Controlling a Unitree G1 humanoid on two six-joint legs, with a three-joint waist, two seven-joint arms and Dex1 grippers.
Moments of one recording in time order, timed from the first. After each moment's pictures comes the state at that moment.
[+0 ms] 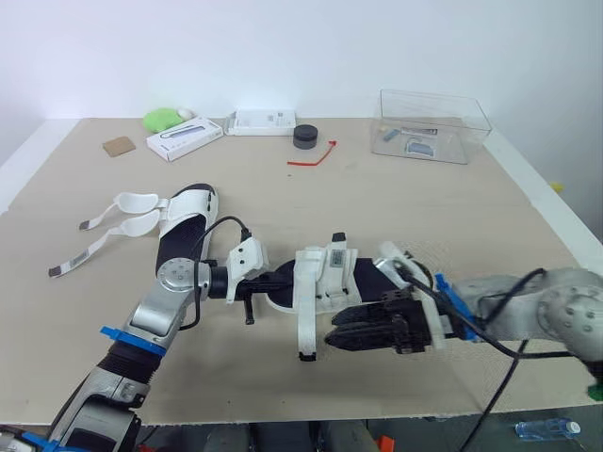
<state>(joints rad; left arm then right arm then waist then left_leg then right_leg) -0.47 0.44 -0.23 0.12 -0.23 0.20 -1.12 -0.53 -1.06 0.32 -0.42 1.69 1.08 0.32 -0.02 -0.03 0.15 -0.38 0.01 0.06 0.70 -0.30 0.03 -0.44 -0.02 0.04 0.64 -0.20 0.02</state>
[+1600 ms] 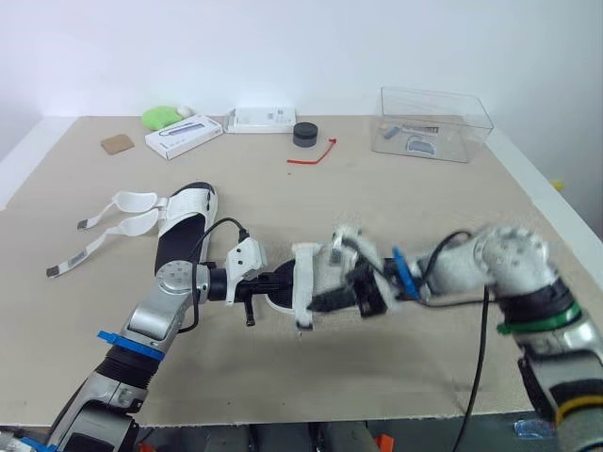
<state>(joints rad) -0.44 0.45 -0.23 0.08 -0.24 0.21 -1.10 -0.89 -0.74 0.25 -0.05 1.64 1.46 0.11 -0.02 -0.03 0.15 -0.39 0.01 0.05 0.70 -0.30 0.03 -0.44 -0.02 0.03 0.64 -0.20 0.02</state>
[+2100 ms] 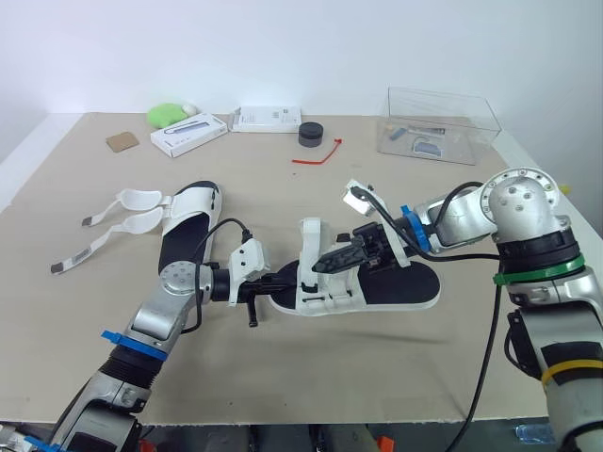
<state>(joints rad) -0.44 0.43 -0.24 0.09 -0.23 0.19 -1.10 -1.04 -0.70 0.24 0.18 1.41 1.61 0.34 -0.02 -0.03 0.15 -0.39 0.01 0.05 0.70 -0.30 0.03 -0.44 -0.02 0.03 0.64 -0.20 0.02</state>
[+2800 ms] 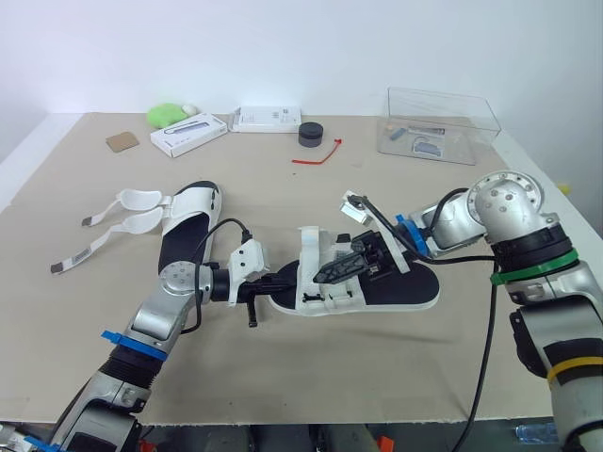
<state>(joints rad) -0.44 0.44 -0.24 0.10 -0.23 0.17 -1.10 -1.07 -0.71 0.35 0.24 1.36 1.61 0.46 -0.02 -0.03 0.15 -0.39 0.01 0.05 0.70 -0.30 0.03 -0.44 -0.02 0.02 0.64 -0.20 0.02</state>
